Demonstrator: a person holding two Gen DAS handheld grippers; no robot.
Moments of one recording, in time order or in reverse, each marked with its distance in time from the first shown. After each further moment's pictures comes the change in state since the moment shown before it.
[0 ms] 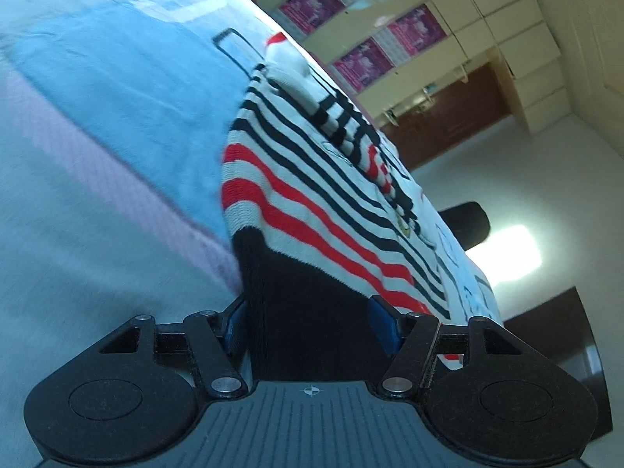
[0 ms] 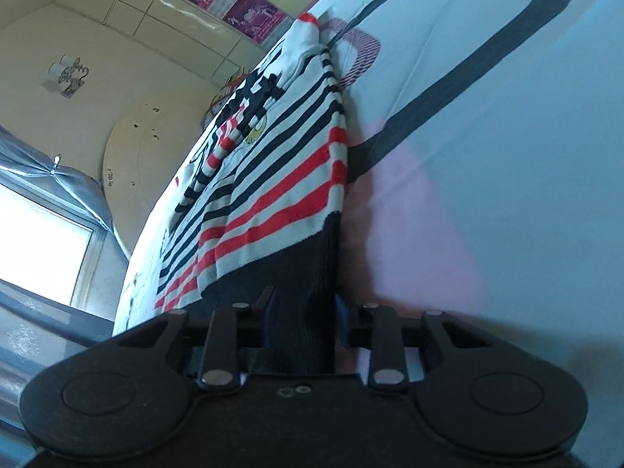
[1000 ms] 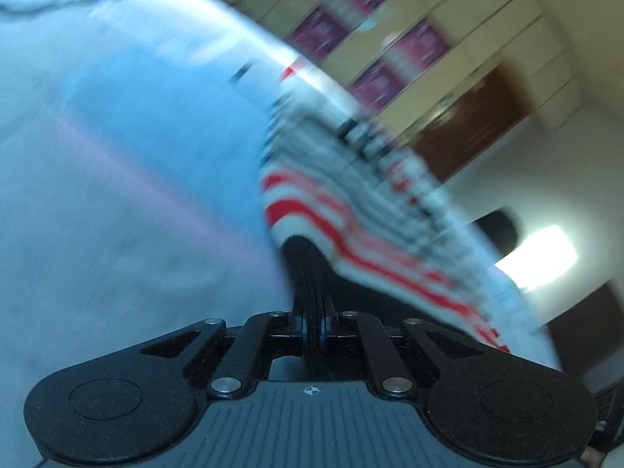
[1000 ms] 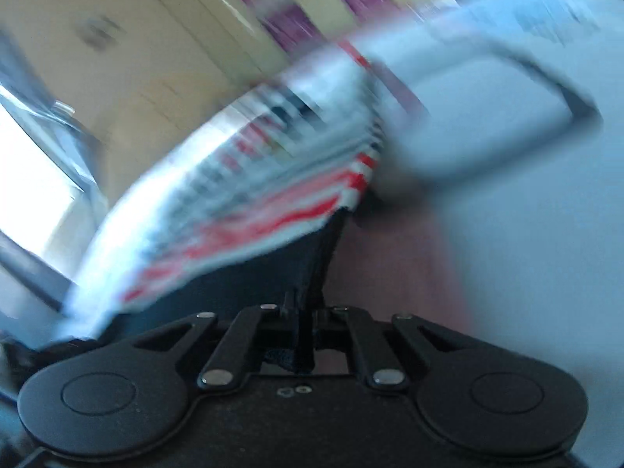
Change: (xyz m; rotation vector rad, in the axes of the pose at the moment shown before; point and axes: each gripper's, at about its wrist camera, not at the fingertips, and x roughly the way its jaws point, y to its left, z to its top) left arm -0.013 0.006 -0.020 0.057 -0.094 0.139; right arm -0.019 0.016 -0.007 -0.214 -0.015 -0.178
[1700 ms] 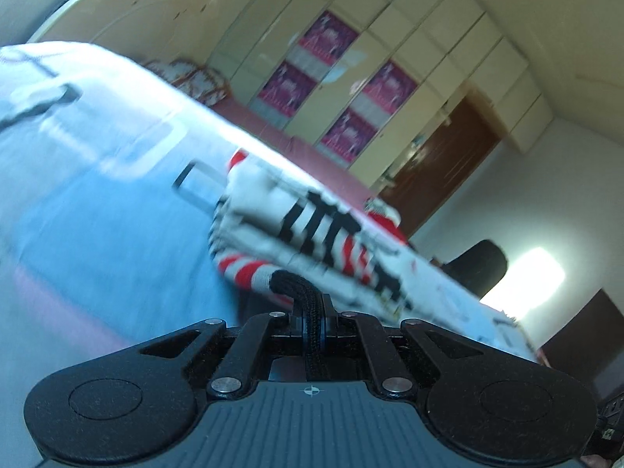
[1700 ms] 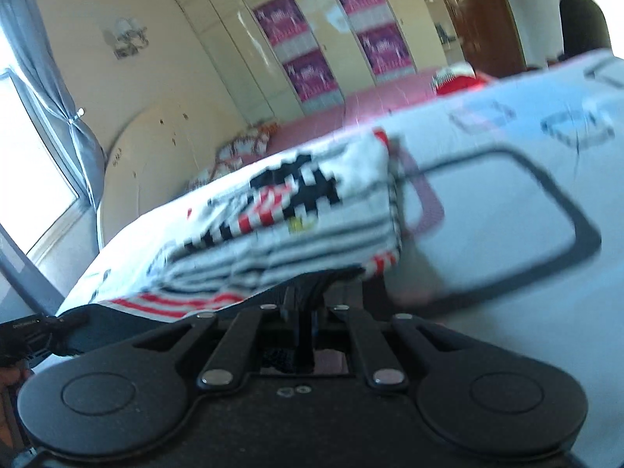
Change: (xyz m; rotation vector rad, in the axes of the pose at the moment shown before) left arm -0.039 -0.062 0.069 0.116 -0.198 -0.068; right arm -0.037 0.062 0.054 -0.204 -0.245 0.016
